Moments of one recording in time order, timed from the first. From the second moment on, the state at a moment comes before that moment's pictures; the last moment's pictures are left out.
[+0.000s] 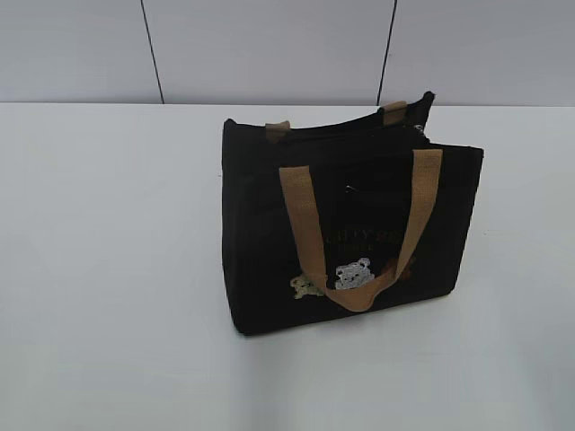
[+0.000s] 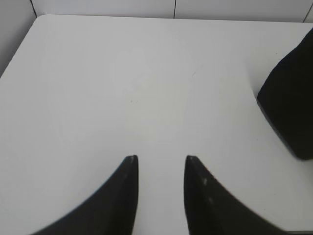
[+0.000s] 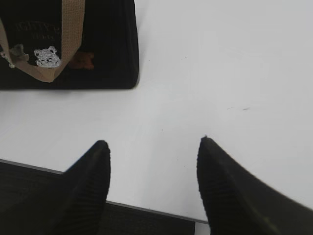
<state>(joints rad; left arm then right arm) -0.02 -0.01 -0.54 -0.09 1.07 0.04 -0.05 -0.01 -0.47 0.24 1.10 -0.30</state>
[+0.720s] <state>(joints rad) -0.02 -0.01 -0.54 -0.09 1.07 0.04 -0.05 -0.01 -0.47 0.24 1.10 -0.28</state>
